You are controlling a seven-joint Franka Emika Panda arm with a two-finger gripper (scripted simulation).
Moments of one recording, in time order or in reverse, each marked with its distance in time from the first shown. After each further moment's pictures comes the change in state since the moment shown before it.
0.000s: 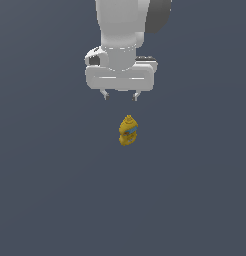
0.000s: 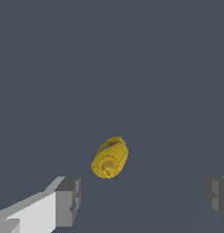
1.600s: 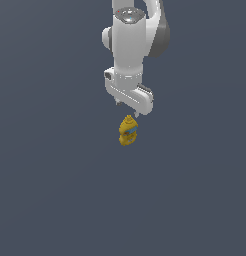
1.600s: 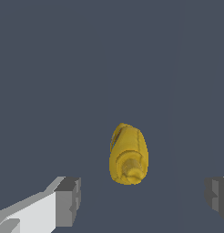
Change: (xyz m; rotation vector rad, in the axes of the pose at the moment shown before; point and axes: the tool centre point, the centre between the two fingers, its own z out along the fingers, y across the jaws) arm -0.030 -0.020 0.074 -0.029 -0.028 0.669
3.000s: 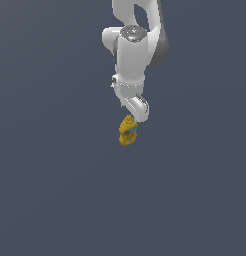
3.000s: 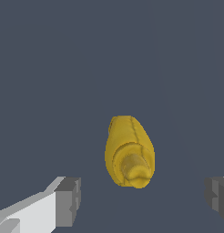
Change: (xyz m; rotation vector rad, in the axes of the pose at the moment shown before) arm -0.018 0.003 0.037 -0.015 -0.004 0.294
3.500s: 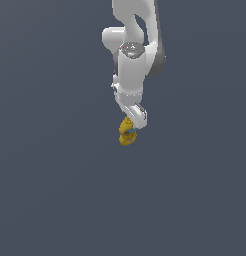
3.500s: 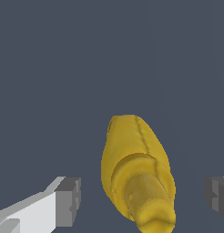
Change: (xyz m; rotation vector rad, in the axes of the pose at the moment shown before) arm -0.001 0.001 0.038 -0.002 -0.001 0.003
